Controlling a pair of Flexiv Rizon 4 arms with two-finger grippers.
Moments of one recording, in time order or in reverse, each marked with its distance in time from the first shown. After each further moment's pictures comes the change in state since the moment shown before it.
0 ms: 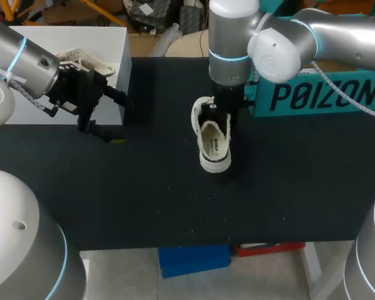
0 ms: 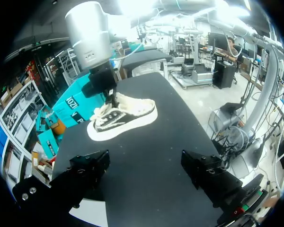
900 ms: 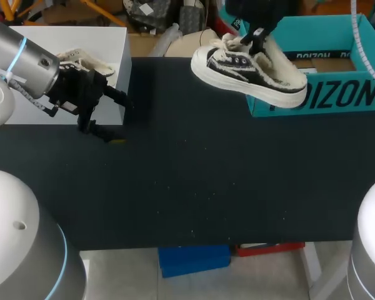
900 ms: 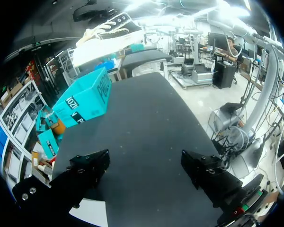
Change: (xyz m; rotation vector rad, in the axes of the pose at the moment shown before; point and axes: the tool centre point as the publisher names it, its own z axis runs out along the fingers) left arm 0.000 0.000 0.000 0.000 0.000 0.000; right arm -0.063 -0.023 -0.240 -0.040 -0.041 -0.862
